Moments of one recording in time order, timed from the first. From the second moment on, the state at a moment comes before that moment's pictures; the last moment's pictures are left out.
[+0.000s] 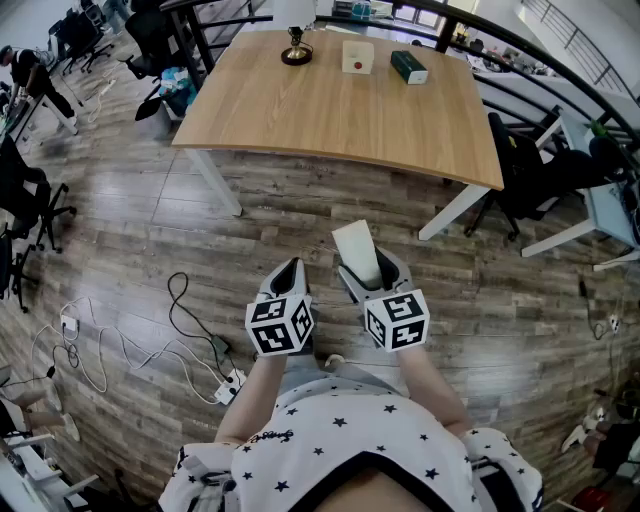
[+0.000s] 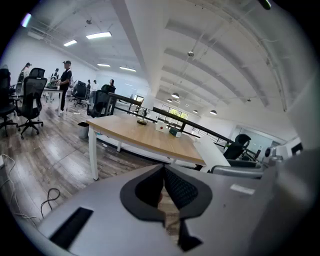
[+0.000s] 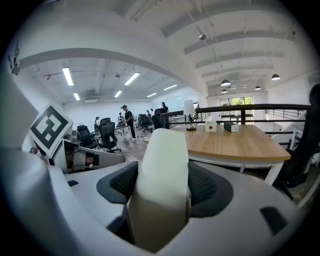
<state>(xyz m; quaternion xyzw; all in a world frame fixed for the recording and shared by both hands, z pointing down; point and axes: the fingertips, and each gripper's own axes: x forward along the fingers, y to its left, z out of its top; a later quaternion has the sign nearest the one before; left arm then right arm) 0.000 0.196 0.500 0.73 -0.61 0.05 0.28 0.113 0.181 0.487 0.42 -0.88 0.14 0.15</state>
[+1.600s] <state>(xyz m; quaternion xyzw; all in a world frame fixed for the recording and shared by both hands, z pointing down) 0.038 0.207 0.497 0.74 -0.61 0.05 0.28 0.146 0.183 0.464 0.43 -0.89 0.13 0.11</state>
